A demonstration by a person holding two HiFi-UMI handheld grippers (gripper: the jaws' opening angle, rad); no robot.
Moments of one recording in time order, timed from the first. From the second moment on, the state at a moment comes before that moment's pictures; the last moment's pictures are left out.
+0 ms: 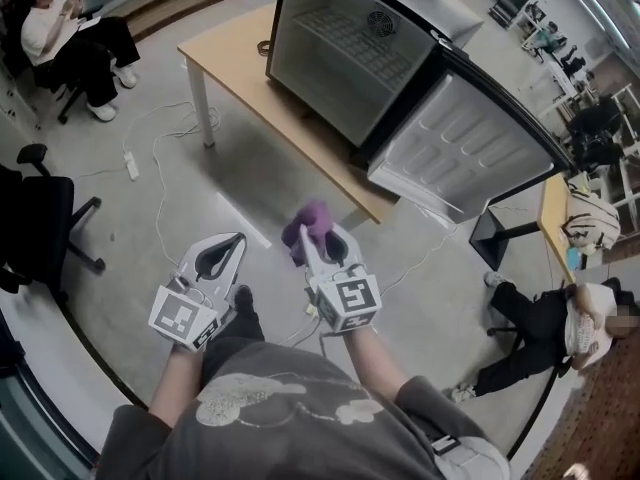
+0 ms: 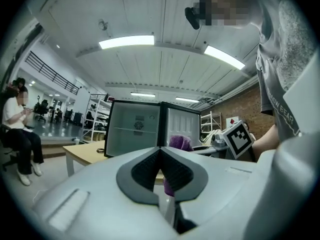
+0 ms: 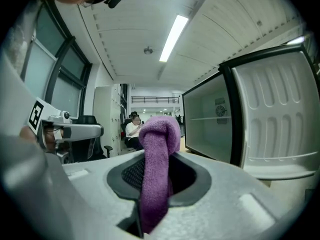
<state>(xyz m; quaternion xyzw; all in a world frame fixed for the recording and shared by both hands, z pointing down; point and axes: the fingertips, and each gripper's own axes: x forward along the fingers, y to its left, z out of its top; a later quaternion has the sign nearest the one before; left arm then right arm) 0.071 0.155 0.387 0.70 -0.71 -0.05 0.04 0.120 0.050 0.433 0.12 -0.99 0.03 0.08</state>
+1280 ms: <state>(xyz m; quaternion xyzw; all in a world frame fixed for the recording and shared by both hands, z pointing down) -0.151 -0.060 0.350 0.77 -0.64 -0.01 -0.01 -0.100 -0.145 0.392 0.22 -0.98 0.03 0.02</state>
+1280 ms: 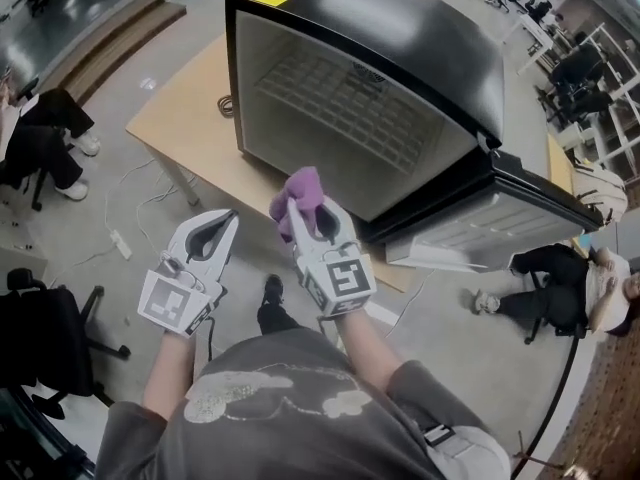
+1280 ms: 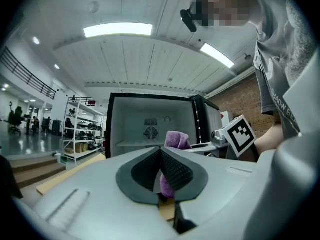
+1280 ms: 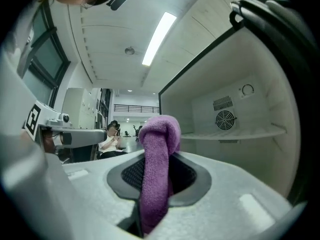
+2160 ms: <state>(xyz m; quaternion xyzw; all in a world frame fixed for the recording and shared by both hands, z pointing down) -0.261 -0.206 0.314 0.77 -0.64 -0.01 -0.05 -0.219 -0.271 0.312 0.26 -0.97 0.01 -0.03</state>
